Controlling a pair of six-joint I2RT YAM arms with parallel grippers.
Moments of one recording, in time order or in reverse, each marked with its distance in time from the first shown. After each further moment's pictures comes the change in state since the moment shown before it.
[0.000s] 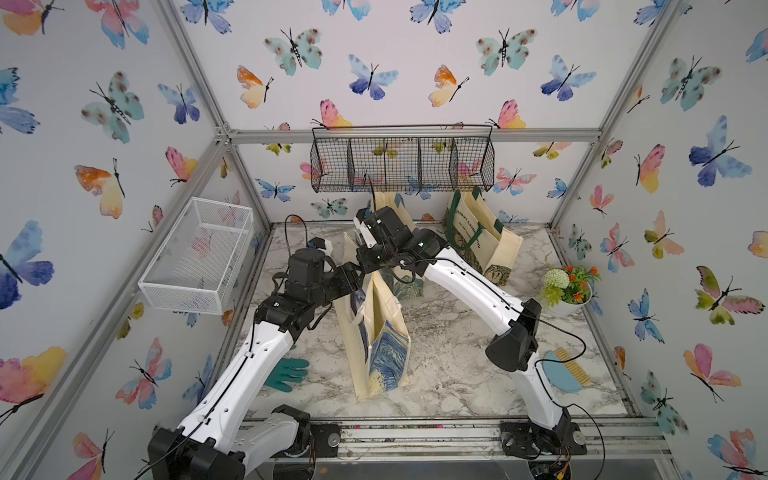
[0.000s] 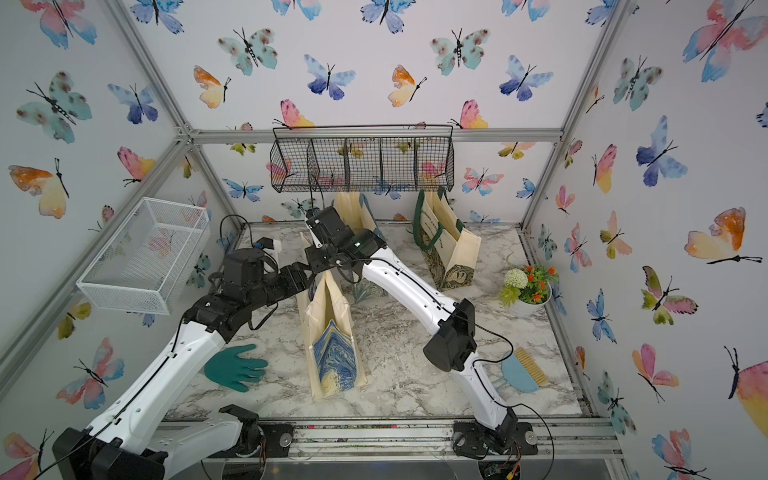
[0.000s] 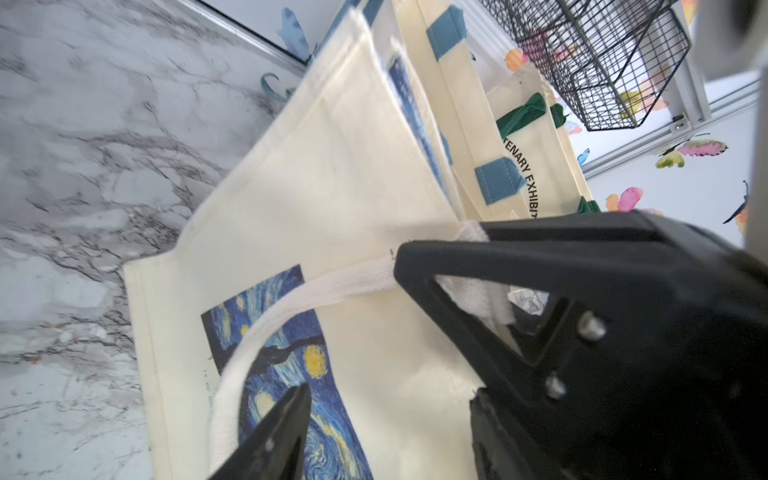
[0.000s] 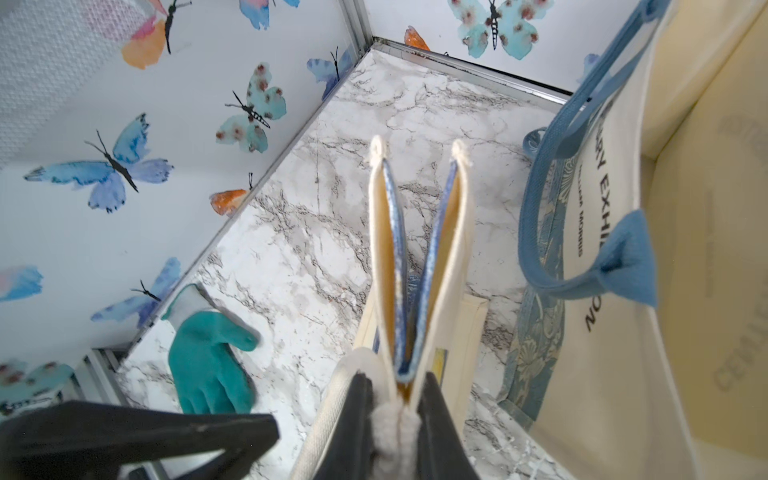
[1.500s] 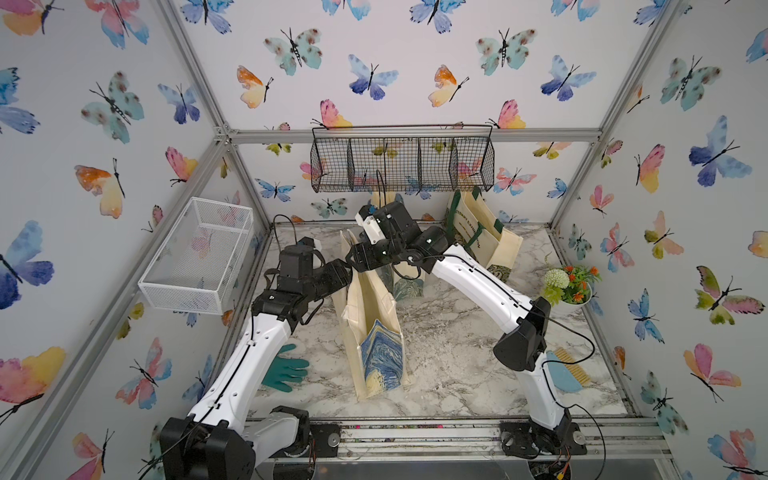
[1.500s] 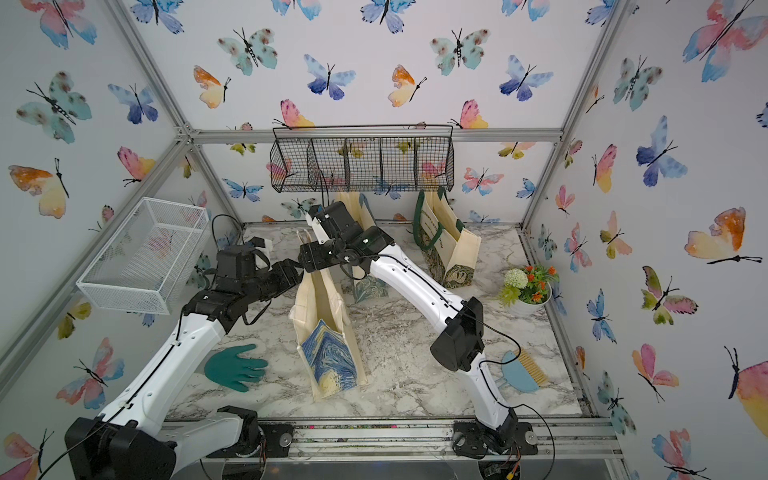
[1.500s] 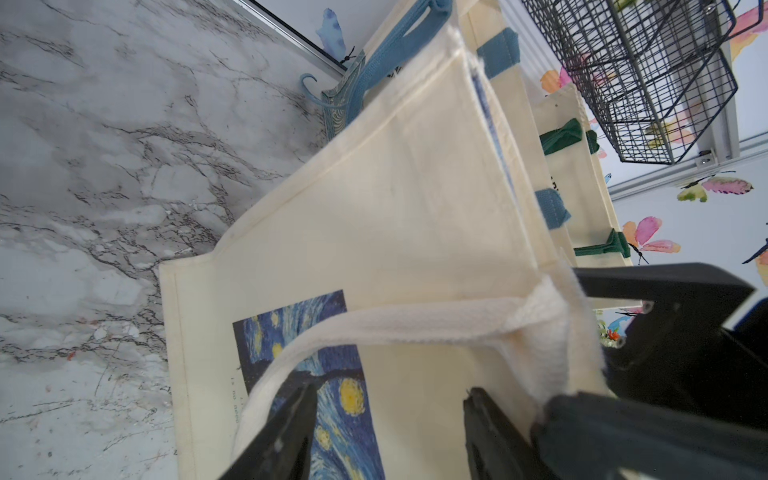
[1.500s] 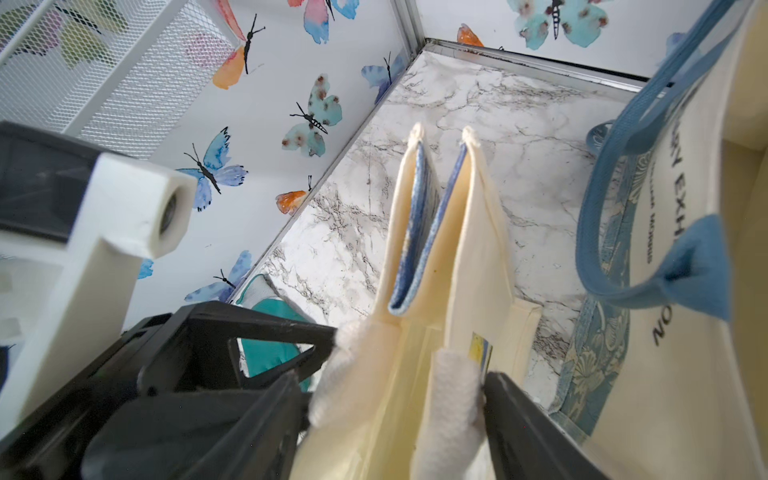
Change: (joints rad) left arm 0.118 0.068 -0.029 0.026 0.106 -0.012; right arm -0.036 -0.056 -0.082 0.083 -0.169 0.064
